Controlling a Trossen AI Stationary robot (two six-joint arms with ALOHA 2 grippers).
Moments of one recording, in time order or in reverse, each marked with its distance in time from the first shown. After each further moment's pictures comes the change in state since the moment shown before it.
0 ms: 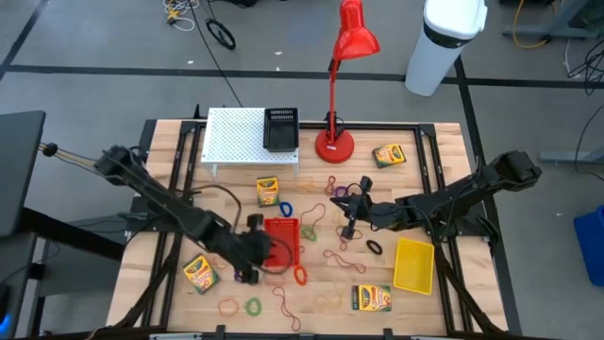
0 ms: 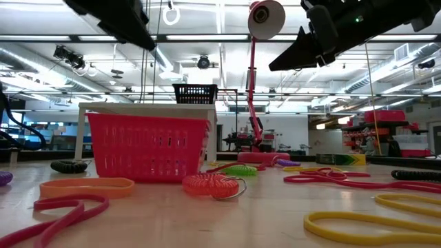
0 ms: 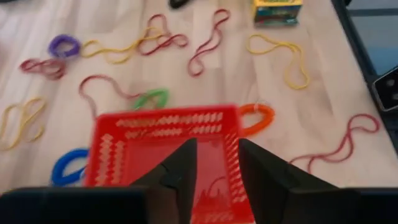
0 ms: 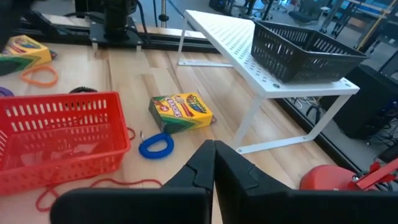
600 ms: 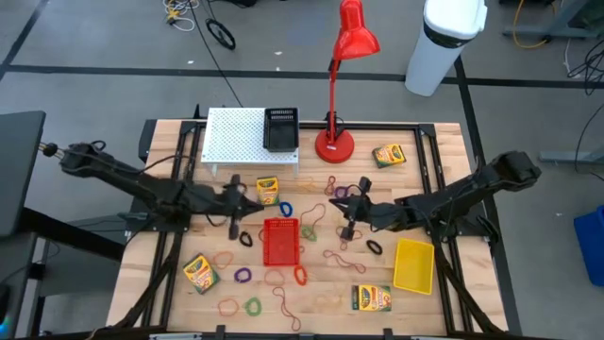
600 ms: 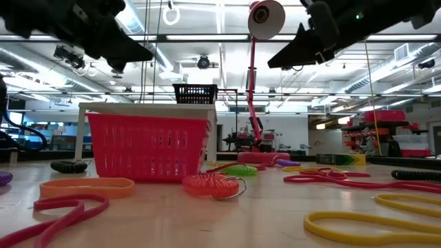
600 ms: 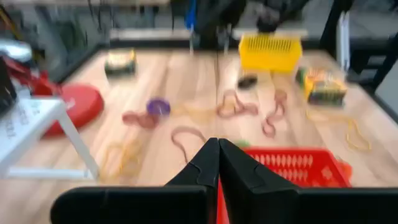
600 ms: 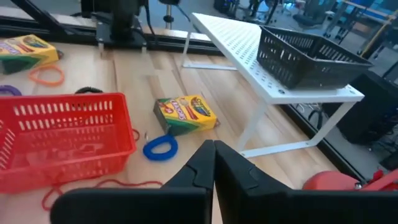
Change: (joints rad) left arm 0.285 -0.570 -0.595 0.532 0.076 0.275; right arm 0.000 0.005 0.010 0.002 -0.008 -0.019
